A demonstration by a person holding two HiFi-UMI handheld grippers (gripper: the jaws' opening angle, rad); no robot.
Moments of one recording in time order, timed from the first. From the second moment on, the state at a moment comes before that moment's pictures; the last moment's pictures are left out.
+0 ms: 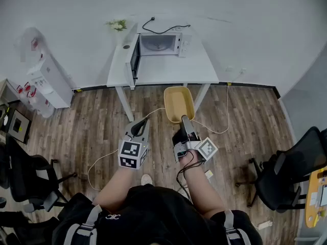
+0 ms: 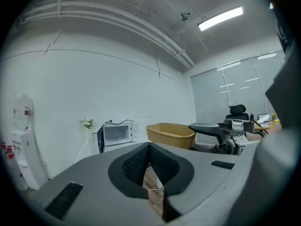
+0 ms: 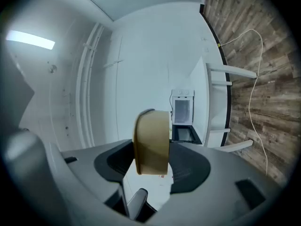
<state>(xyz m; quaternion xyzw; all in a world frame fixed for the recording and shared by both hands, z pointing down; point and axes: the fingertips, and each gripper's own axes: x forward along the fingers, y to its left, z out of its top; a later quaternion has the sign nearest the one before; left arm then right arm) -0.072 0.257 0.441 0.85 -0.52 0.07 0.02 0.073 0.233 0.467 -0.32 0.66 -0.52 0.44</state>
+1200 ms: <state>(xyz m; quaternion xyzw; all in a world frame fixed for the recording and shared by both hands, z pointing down) -0.124 0.219 0.440 0.85 -0.52 0.06 0.03 0.027 0.200 0.467 -0.32 0.64 -0.52 0.46</state>
